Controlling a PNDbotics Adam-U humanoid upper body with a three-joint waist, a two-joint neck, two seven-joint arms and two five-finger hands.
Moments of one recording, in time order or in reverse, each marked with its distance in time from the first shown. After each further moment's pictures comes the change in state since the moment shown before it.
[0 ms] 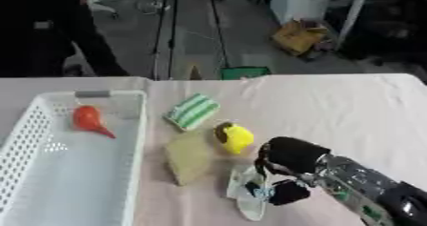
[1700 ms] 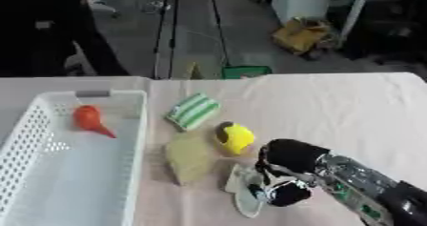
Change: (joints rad) left arm 0.000 -0.009 0.000 0.000 -0.005 0.002 -0.002; right arm -0.002 0.000 0.000 0.006 -0.043 -0.015 0.030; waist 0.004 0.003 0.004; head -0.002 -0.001
